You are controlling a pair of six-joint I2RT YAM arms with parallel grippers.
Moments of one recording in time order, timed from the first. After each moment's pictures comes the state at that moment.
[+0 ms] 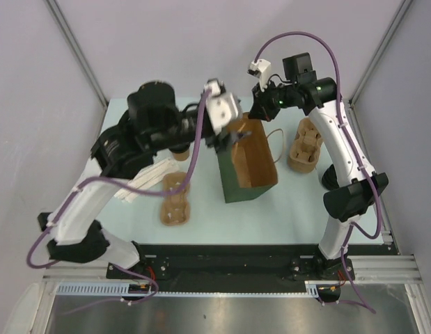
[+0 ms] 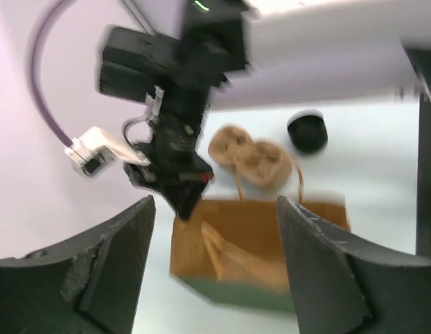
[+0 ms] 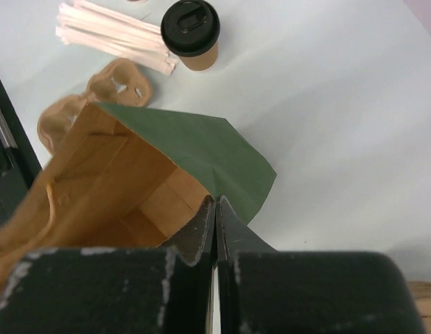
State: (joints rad) left arm -1.00 1.37 2.01 -0.76 0.19 0.56; right arm 0.36 1.84 2.20 -1.08 -0.62 -0.40
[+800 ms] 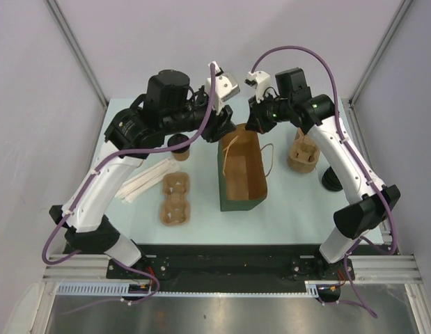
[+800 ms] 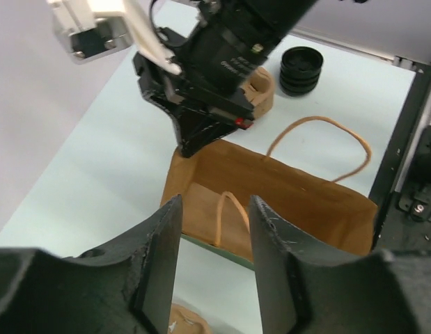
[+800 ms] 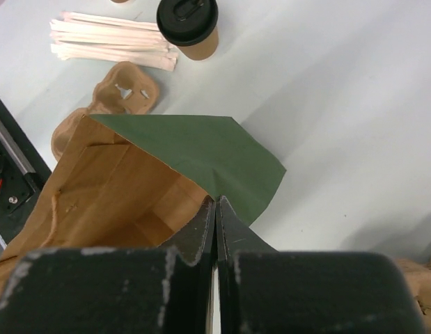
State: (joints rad) left arm -0.80 1.55 2.16 -0.96 0.20 0.21; right arm 0.46 1.66 1.92 -0.92 -0.44 -0.13
